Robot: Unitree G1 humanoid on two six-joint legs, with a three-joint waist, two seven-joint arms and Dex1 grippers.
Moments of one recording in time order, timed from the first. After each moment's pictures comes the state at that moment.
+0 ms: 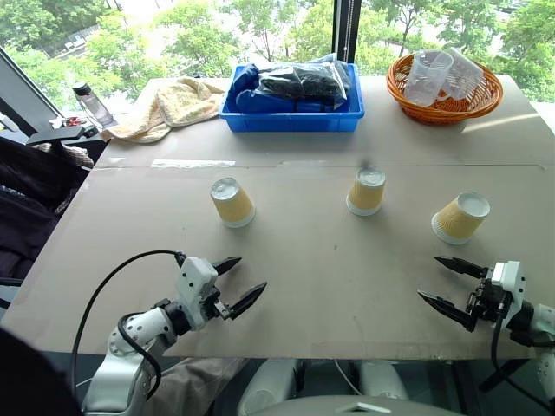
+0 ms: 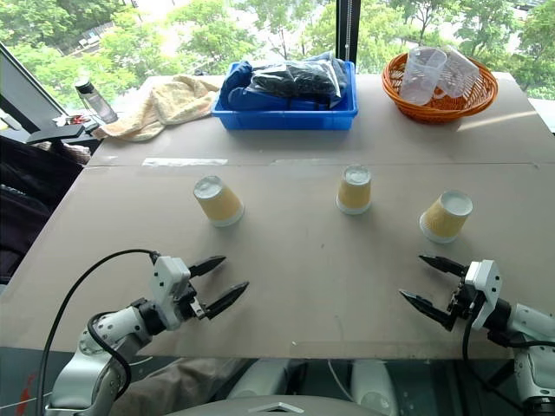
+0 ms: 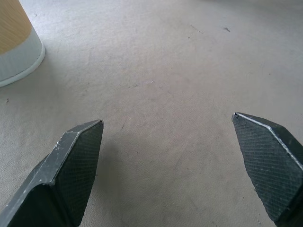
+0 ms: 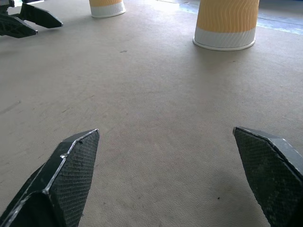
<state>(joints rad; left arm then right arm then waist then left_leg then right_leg) 0.28 0.53 0.10 -0.25 -0.38 0.10 -0.83 0.16 -0.59 -0.25 0.14 0.49 -0.18 1.25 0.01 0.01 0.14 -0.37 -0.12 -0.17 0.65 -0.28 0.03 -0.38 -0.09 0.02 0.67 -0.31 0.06</state>
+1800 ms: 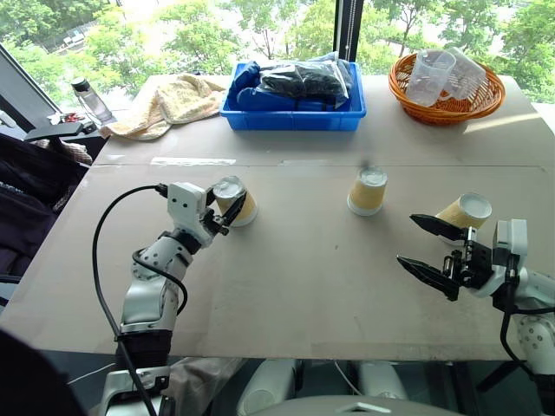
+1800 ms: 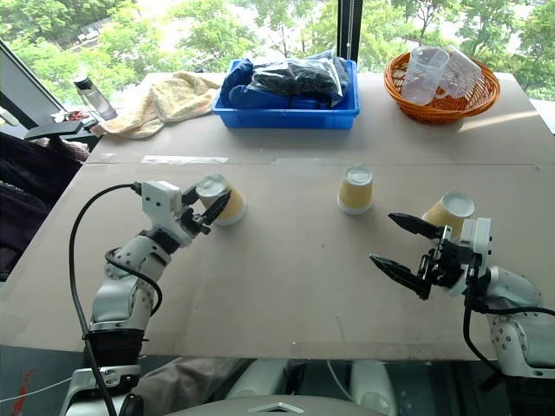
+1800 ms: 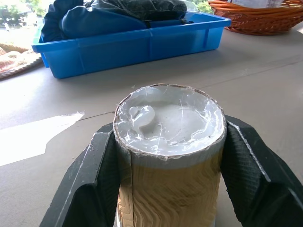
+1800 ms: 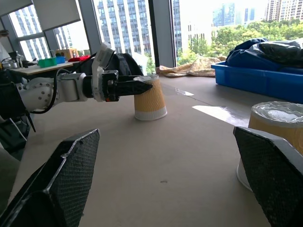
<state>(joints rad) -0.20 0.41 0.17 0.03 -0.33 0.08 -0.59 0.06 -0.55 -0.21 -0.23 0.72 0.13 1.16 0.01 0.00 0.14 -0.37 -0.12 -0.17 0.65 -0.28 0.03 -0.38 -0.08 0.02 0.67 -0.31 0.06</state>
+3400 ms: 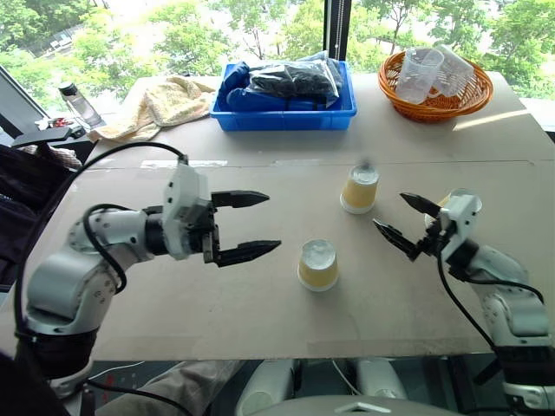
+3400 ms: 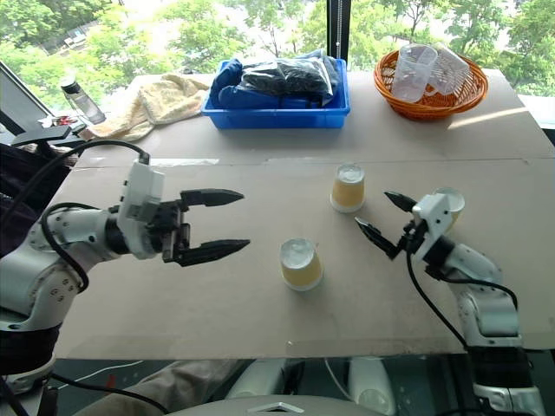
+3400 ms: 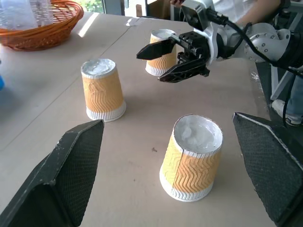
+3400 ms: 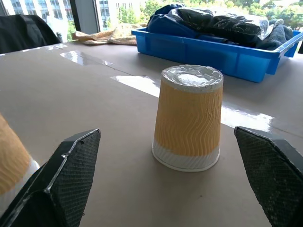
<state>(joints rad) -0.23 0.89 0.23 -0.43 -0.78 0.57 -1.09 -0.20 -0.40 -0.06 -0.07 0.36 0.14 0.73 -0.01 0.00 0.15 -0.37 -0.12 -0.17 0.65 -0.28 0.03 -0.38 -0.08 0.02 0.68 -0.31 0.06</state>
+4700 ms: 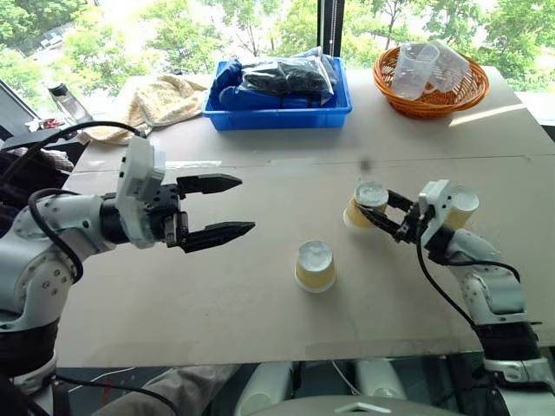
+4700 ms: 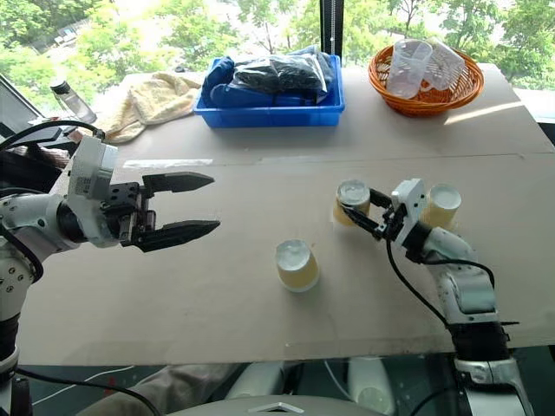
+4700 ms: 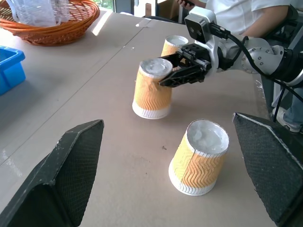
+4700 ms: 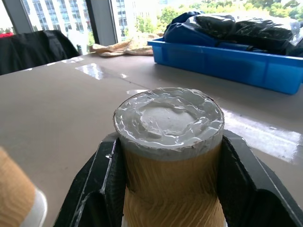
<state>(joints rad) -0.25 0.96 0.31 -0.40 -0.87 0.66 -1.13 -0.12 -0.47 -0.04 -0.19 0.48 0.21 0.88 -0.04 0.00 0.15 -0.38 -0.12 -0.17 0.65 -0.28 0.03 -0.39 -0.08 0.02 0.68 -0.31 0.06</state>
